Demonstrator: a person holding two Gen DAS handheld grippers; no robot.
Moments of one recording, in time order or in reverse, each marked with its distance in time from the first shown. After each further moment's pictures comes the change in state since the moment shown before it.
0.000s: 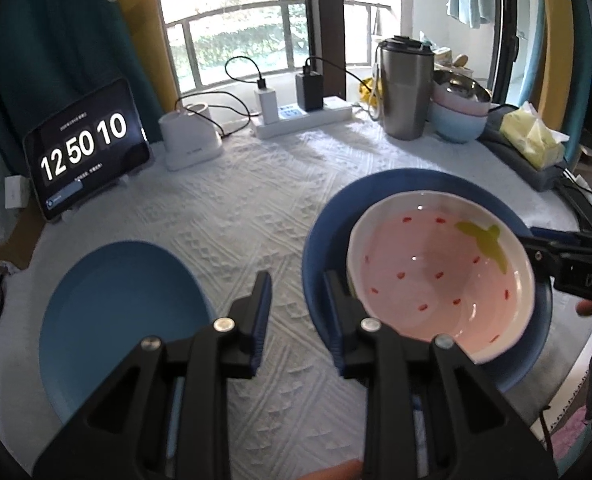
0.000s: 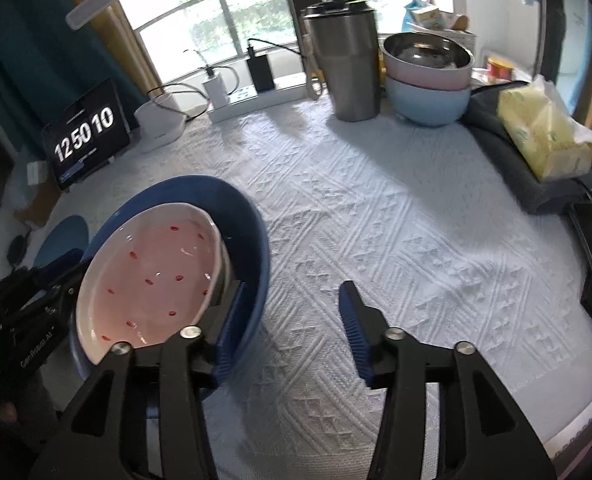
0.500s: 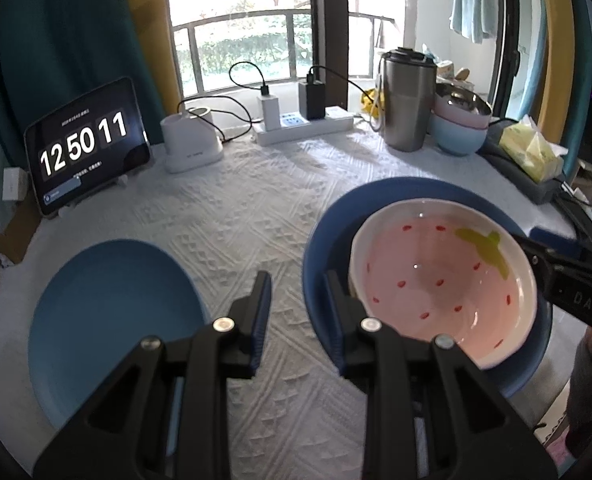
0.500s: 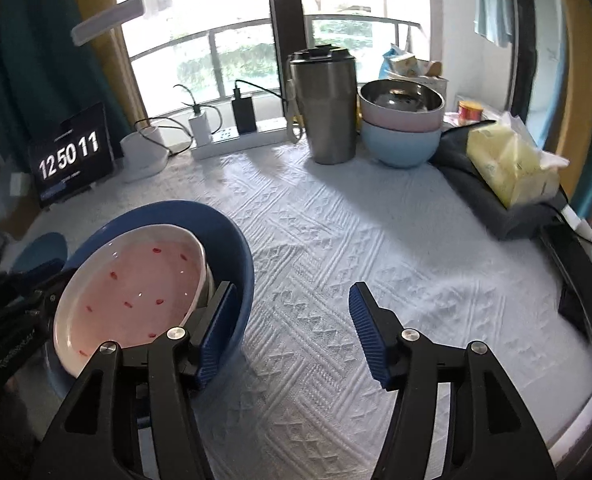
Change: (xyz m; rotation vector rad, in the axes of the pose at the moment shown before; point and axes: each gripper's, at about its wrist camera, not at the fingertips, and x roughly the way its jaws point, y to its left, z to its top) left arm 0.001 0.003 -0.004 -0.042 -0.041 -0.017; right arm -0.005 0.006 -0.012 -0.027 -0.187 -0.103
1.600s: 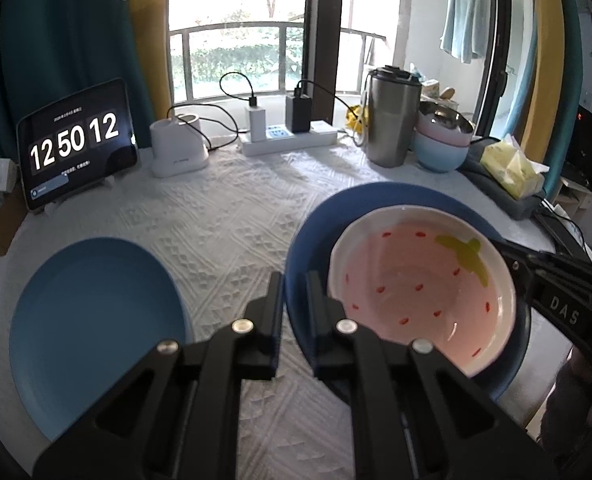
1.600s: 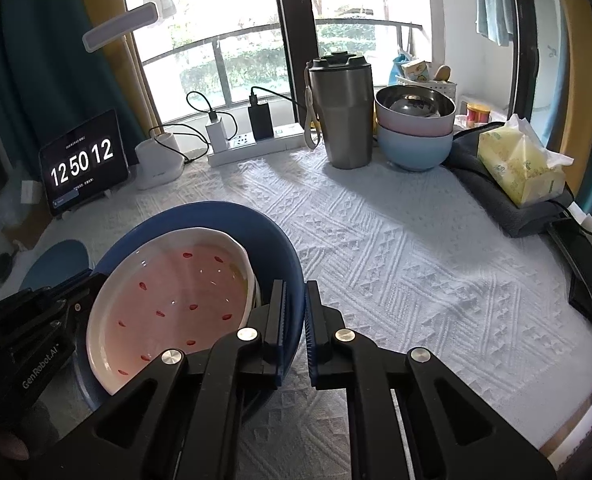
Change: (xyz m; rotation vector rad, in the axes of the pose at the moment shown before) left arm -0.009 -0.003 -0.004 -0.034 -0.049 -0.079; right arm -0.009 0.021 -0.001 0.002 -0.026 0.029
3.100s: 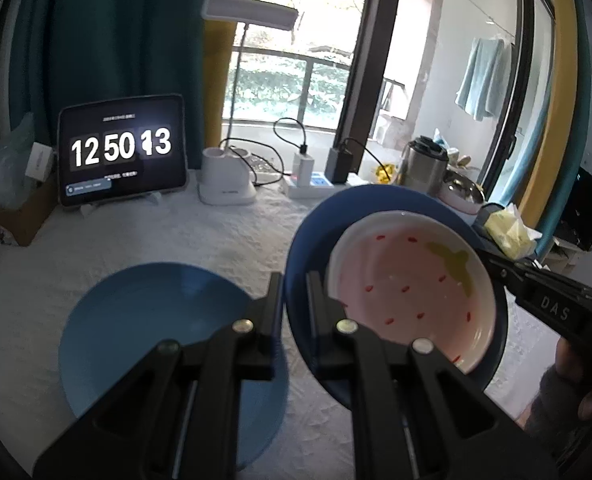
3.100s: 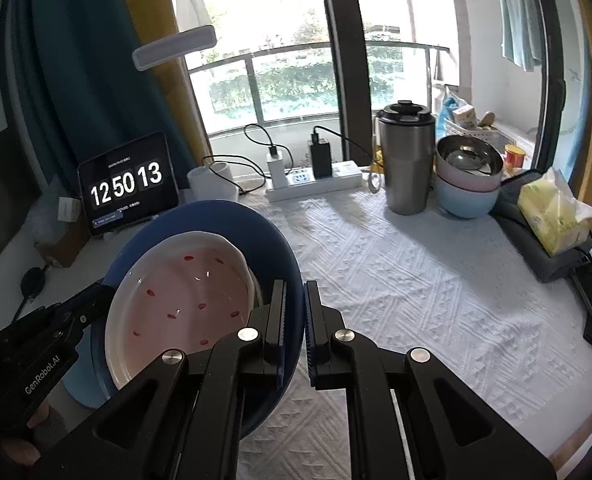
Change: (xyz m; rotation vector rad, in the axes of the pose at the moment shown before) left arm -0.050 0.085 0.013 -0.145 -0.125 -0.028; right arm -0.019 0.069 0.039 -0.048 -0.063 0.089
